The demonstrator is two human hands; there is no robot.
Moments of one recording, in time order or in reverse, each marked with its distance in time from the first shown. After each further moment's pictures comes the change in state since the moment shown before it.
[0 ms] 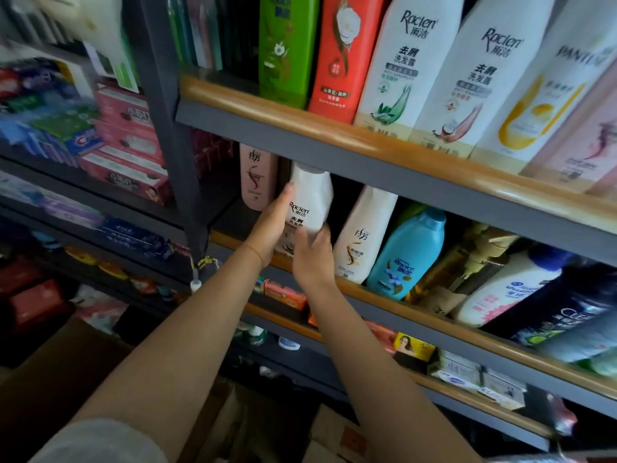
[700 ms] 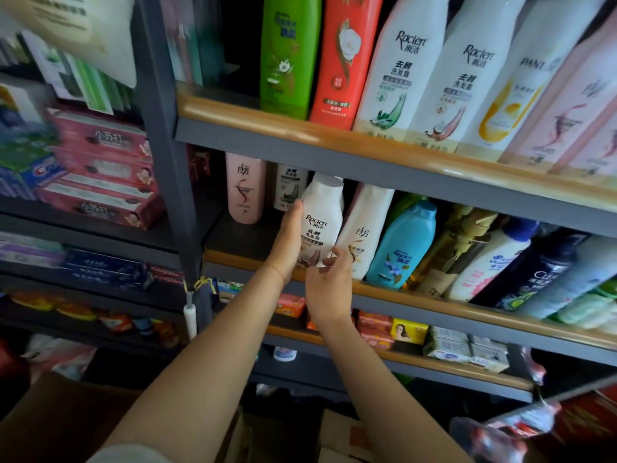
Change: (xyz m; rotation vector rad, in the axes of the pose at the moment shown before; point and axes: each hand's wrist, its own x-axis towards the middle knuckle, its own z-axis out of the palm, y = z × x) left_hand -0.004 -0.005 0.020 -0.126 -0.097 -0.101; right_hand -0.050 0.017 -0.003 0.033 0.283 -0.117
